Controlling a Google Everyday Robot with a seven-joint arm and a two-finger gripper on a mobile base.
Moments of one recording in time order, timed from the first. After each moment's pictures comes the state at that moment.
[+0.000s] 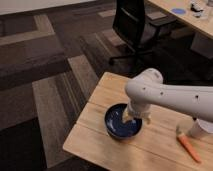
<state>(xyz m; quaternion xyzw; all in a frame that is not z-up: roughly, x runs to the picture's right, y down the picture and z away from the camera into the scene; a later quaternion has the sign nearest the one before) 0.104 0.170 0.656 -0.20 0.26 0.67 0.66</state>
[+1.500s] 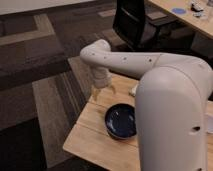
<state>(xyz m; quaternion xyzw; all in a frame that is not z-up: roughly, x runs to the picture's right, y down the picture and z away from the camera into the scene) 0.057 0.021 0.772 -0.27 0.27 0.55 0.75</state>
